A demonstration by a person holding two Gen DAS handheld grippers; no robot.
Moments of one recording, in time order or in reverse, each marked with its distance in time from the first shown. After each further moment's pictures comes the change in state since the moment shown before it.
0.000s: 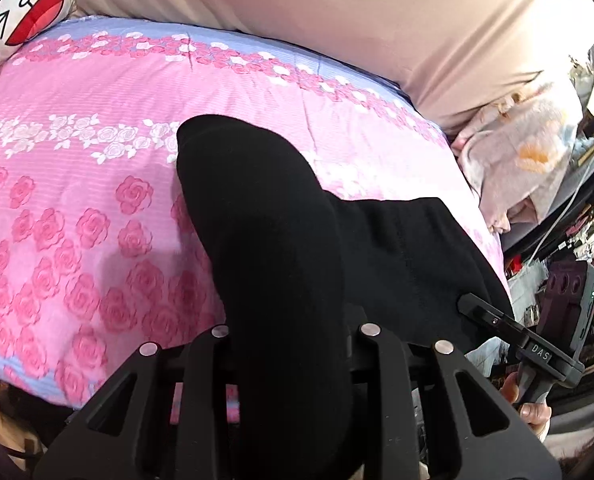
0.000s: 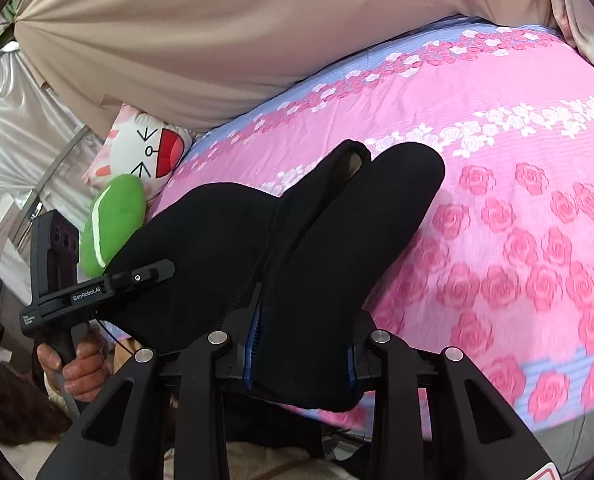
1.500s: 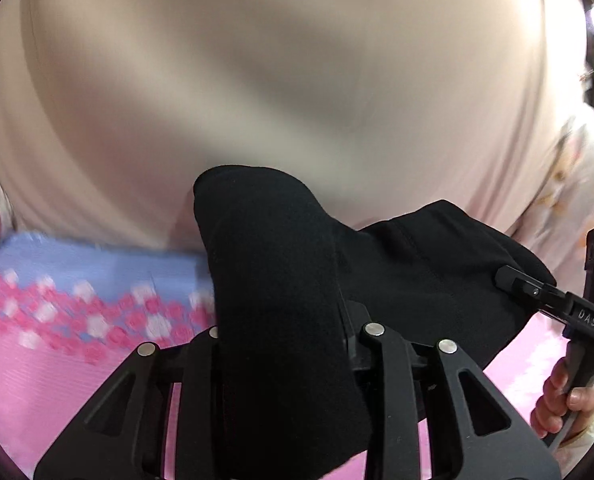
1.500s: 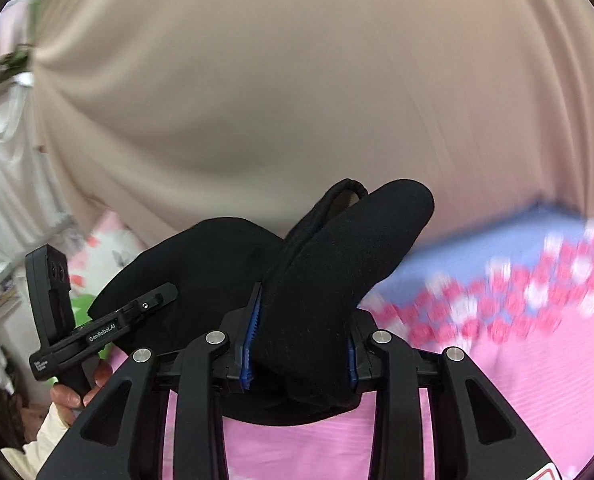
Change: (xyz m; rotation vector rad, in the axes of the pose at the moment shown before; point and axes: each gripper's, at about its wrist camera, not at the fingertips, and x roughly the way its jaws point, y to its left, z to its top) left arm 0.128 0.012 0.290 0.242 -0.416 0.105; right arm 0.131 -0.026 0.300 -0.130 -0.369 0.014
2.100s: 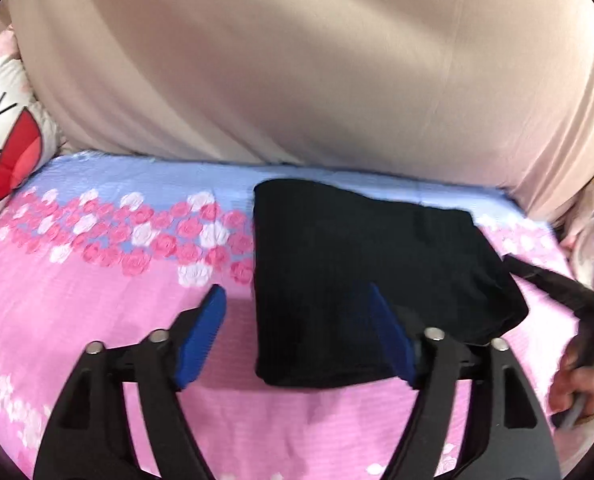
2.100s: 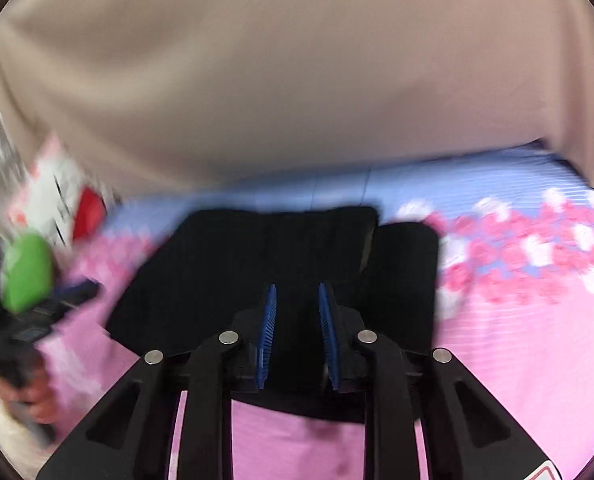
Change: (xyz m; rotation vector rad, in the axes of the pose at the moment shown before) left arm 0.005 0.022 -0.031 -0.078 0.192 0.234; right arm 0.085 -0.011 -0.027 -0.106 0.302 -0.172
